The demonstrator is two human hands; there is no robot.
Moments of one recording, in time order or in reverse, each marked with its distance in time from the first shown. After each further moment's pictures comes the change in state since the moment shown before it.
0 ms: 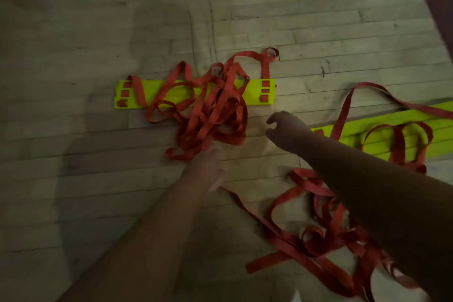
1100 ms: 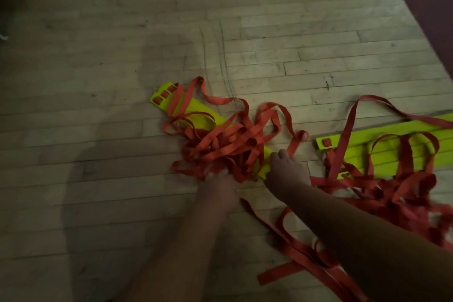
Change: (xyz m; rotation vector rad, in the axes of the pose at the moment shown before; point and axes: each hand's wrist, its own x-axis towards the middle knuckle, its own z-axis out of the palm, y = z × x) left_hand -0.022 -0.006 0.043 0.128 -0.011 -0.018; right_hand -0.069 -0.011 0.079 -0.286 0.044 -0.006
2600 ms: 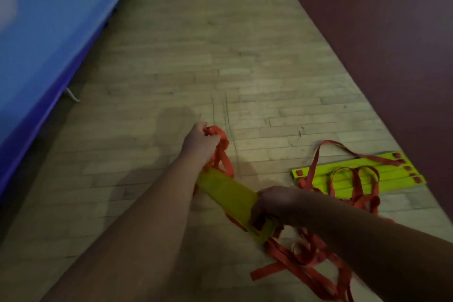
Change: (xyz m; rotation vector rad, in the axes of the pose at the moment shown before) left_hand -0.146 0.042 -0.239 -0.911 0.527 -0.161; right_hand -0.192 -0.027 -0.154 0.756 -0.536 0.086
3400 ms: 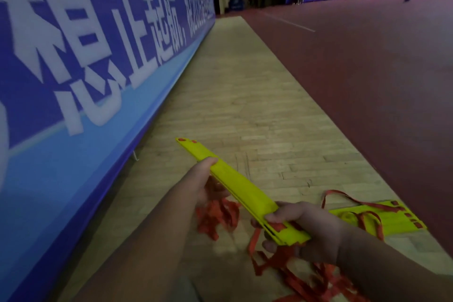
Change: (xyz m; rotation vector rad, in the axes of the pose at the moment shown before) left_hand -0.233 0.083 -0.153 -0.585 -0.161 -0.217; right_hand -0.283 -0.004 0.069 0.710 -0.343 -0.525
